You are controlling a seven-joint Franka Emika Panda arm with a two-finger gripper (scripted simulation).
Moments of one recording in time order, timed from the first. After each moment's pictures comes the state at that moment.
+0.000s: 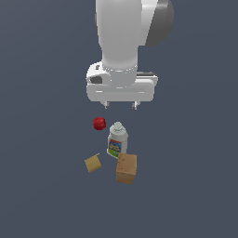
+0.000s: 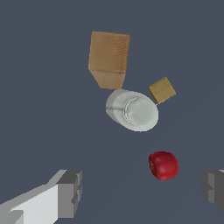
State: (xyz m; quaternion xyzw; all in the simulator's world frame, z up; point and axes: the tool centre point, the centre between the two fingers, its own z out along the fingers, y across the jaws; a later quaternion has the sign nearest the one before) arm 0.004 0.006 0.302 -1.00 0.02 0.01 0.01
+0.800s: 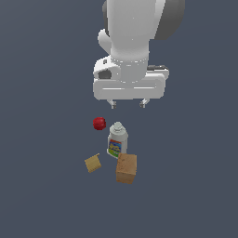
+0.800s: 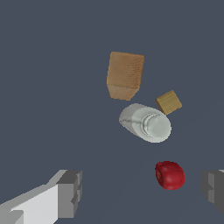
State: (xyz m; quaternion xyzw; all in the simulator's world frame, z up) arm 0.018 0.030 0.322 -1.00 0.00 -0.02 0.02
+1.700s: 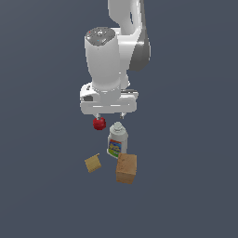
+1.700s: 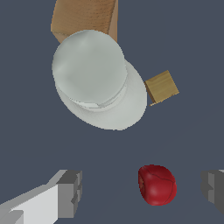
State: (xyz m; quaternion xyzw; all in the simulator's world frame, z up) arm -0.012 -0.035 0.225 -1.00 -0.03 -0.01 0.01
